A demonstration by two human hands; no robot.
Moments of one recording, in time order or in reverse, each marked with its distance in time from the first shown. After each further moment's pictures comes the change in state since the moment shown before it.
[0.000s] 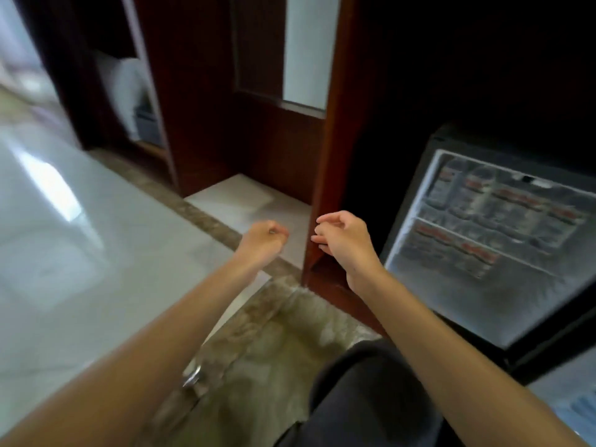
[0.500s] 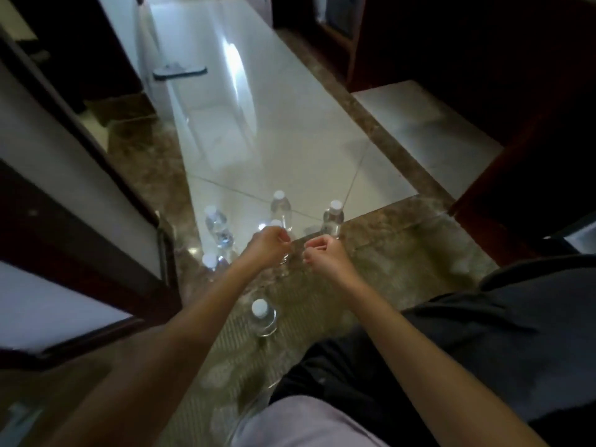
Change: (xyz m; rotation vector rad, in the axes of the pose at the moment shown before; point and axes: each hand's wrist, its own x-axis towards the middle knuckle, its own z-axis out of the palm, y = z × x) left_hand -0.208 -0.234 -0.124 0.212 0.222 -0.494; right_hand -0.205 0.120 0.209 -0.238 -0.763 0.204
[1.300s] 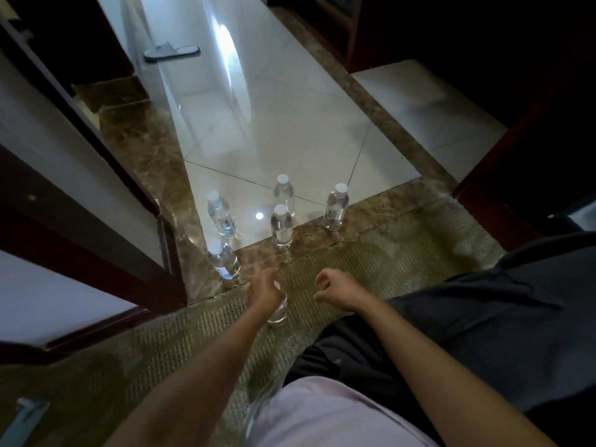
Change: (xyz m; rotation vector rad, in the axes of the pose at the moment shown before) left_hand 0.000 -0.112 0.083 0.027 0.132 -0.148; right_hand 0.010 0.084 0.010 -0.618 -0.200 0.059
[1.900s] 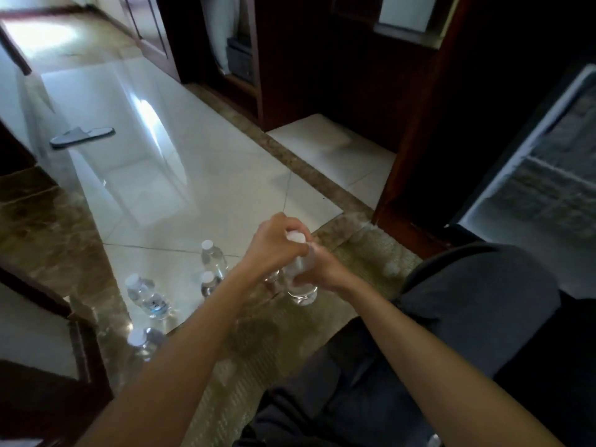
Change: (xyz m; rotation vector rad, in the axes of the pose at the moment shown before) left_hand -0.032 0.235 -0.053 -0.028 -0.181 0.753; right_hand -0.030 0.010 -0.141 0.500 0.261 -0.168
